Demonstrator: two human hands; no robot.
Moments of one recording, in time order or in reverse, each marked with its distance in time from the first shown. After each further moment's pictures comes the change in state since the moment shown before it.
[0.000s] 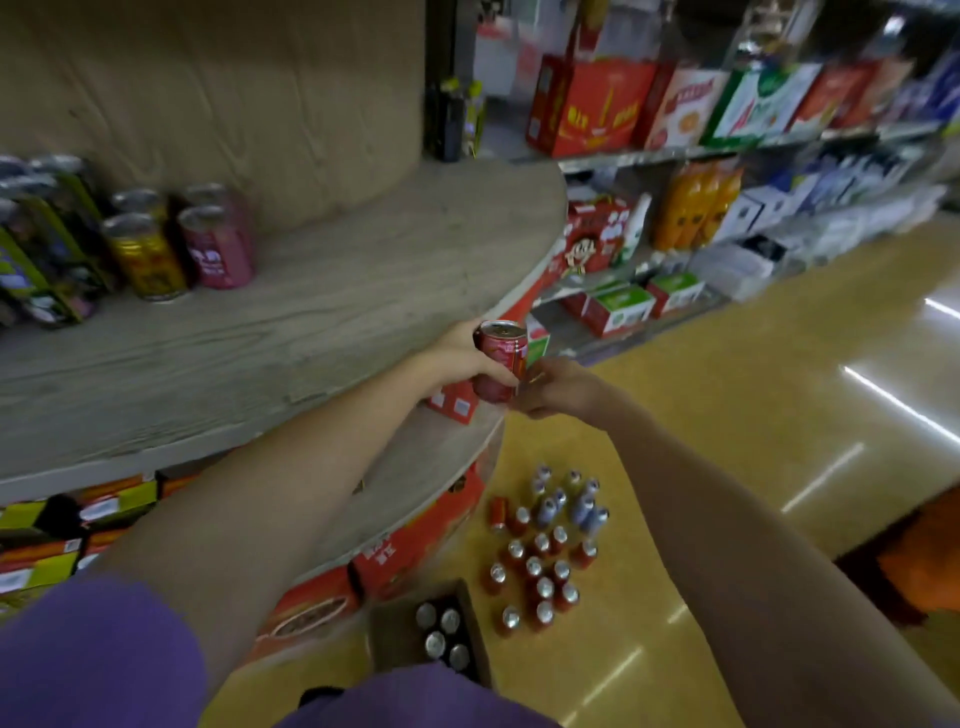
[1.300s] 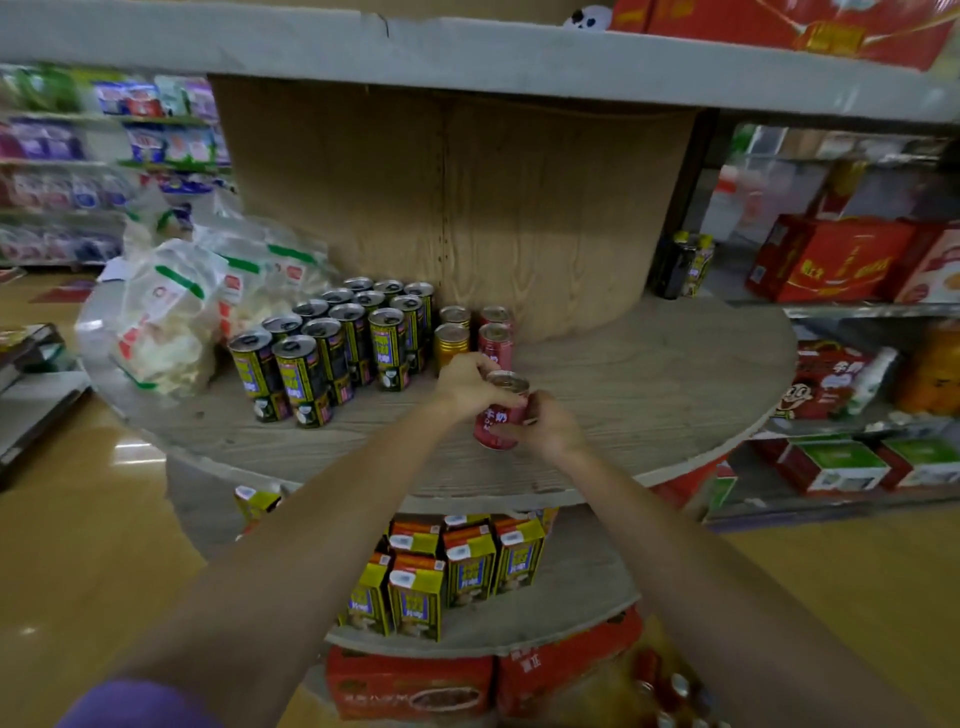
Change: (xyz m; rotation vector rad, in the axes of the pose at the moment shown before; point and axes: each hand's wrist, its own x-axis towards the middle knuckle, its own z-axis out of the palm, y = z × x) left_hand -0.155 -0.004 -0.241 0.063 0.636 -0.163; right_hand 0.022 -0.228 0.208 -0.126 0.008 -0.447
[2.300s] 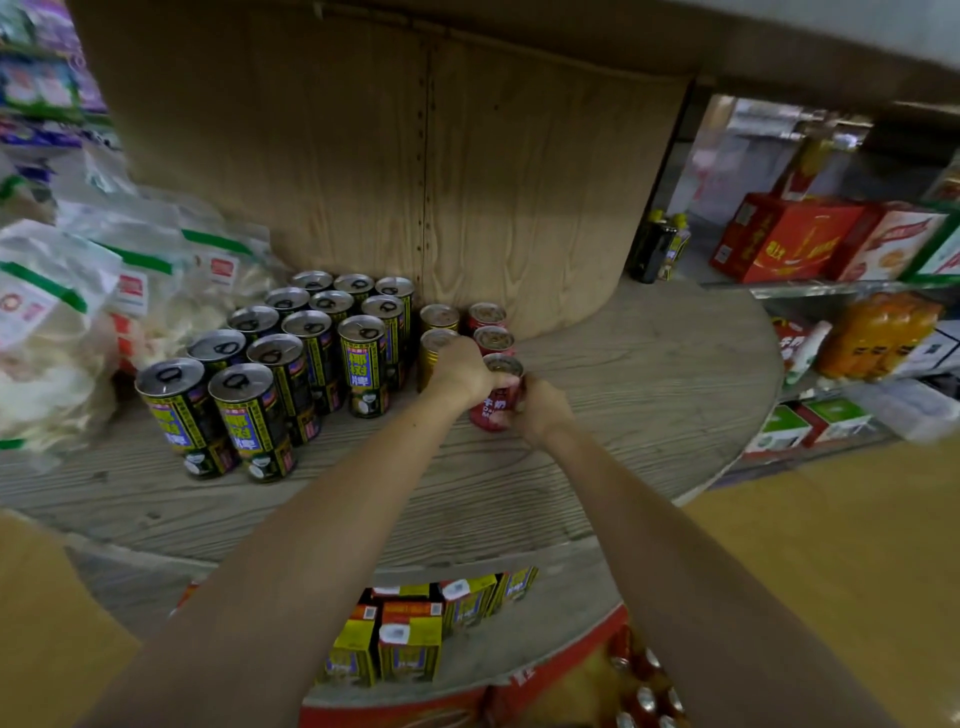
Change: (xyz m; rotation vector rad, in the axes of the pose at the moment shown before) left_hand 0.106 -0.013 -0.009 0.388 -0.013 0.053; right_hand 0.103 -0.005 0.030 -0.349 0.099 0.225
